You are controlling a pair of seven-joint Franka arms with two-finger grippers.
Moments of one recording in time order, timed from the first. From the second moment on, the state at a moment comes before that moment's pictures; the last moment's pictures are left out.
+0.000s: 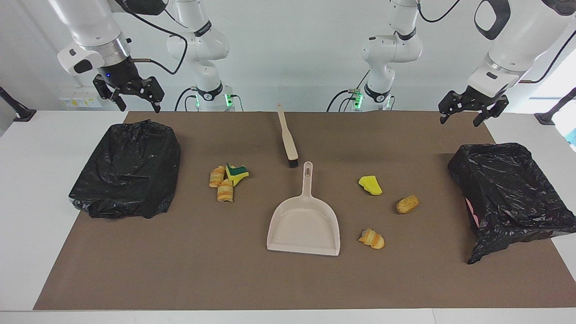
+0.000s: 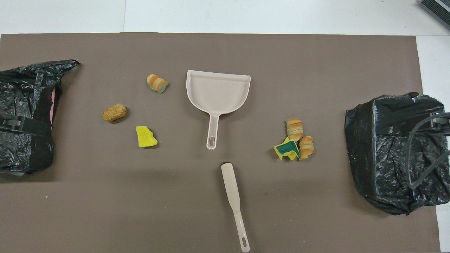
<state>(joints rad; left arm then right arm) -0.06 -0.06 0.03 -1.68 0.01 1.57 0.16 0.01 -0.08 -0.05 -1.63 -0.02 1.52 0.02</state>
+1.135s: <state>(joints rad) -0.58 -0.07 0.02 -1.98 -0.03 1.89 -0.50 0.01 -0.08 -0.05 -1.63 -0.02 1.52 0.02</state>
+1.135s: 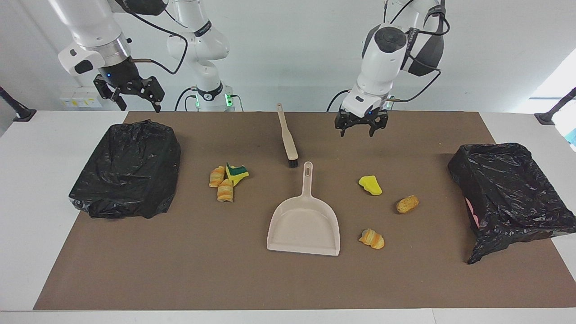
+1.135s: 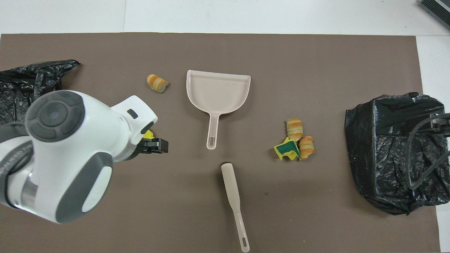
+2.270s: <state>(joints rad) -1.12 0.05 0.02 -2.18 -0.04 2.25 -0.93 0.01 -0.09 -0.05 -1.63 -0.02 1.51 0.02</state>
